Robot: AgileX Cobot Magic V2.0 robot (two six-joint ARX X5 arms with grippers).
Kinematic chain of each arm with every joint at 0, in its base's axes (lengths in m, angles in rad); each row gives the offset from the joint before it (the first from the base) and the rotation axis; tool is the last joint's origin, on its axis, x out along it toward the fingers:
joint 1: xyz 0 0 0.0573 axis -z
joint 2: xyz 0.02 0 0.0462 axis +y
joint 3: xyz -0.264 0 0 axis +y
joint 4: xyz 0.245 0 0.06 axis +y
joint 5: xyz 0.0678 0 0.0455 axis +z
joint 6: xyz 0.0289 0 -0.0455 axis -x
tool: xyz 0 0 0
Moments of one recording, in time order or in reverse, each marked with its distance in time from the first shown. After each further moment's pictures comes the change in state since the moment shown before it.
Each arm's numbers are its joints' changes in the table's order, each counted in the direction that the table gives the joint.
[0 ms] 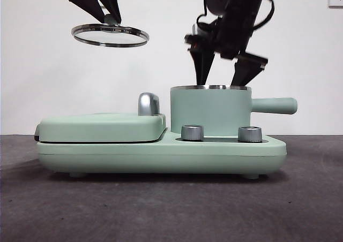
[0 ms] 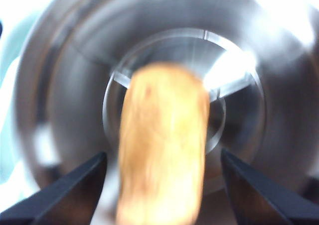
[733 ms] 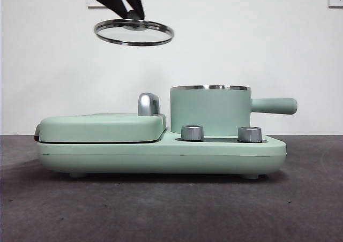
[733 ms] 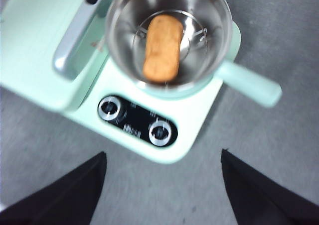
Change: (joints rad) left arm 0.126 0.000 0.000 0.005 0.000 0.003; right arm -0.014 -0.611 0.208 0.167 -0.080 0.068
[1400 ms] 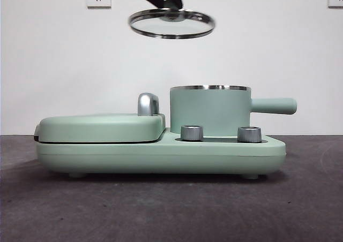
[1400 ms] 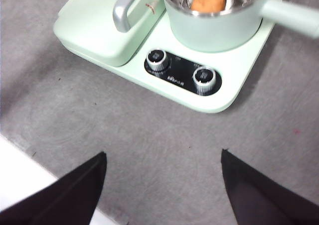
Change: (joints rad) left arm 0.159 0.000 0.000 -0.003 -0.058 -0.085; right arm -0.070 -0.763 0.793 -0.315 0.086 -0.129
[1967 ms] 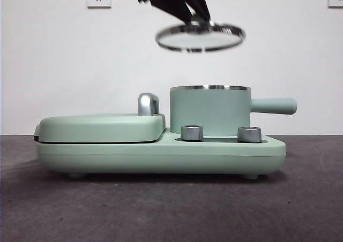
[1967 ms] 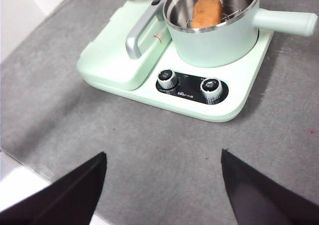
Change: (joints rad) left arm 0.046 0.098 0.000 -0.064 -0.078 -0.036; right arm -0.006 -0.288 0.145 -0.060 0.000 -0.142
